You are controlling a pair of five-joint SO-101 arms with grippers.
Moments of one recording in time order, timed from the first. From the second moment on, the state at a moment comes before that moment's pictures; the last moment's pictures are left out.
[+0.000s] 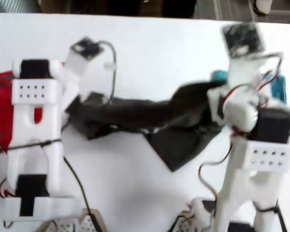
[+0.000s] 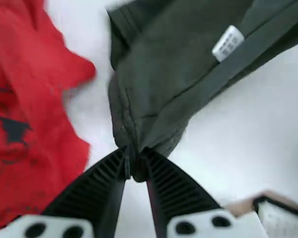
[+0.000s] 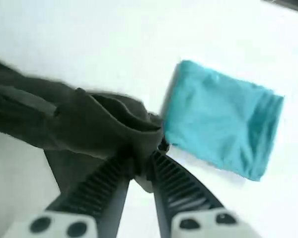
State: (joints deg) left arm -9.3 -6.0 -1.1 100.4 -34.9; right arm 0.3 -32.6 -1.4 95.2 21.8
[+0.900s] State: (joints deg) left arm -18.3 -6.7 49.1 61.1 -37.1; right arm -8.3 -47.8 59.3 79.3 49.8
